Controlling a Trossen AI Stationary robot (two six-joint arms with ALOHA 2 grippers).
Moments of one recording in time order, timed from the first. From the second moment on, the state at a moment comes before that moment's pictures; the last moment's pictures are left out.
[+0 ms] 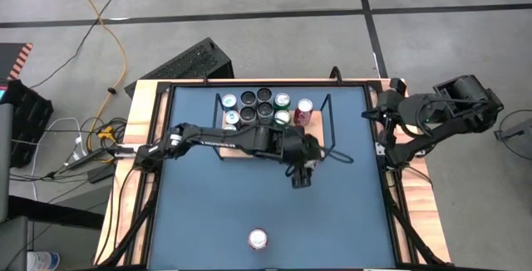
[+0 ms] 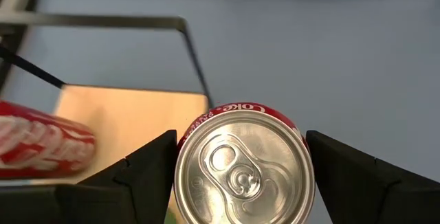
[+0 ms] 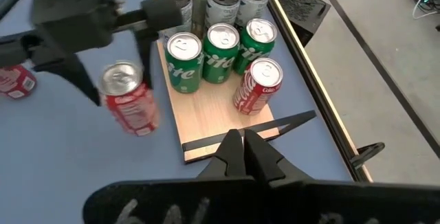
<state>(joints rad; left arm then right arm) -0.09 2.26 2.36 -0.85 -0.19 -0.10 0.28 1.05 1.71 -1.57 0.50 0.37</state>
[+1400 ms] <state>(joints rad) 0.13 2.32 2.35 -0.82 -0.07 0.04 0.28 1.05 1.71 -1.57 0.52 0.37</state>
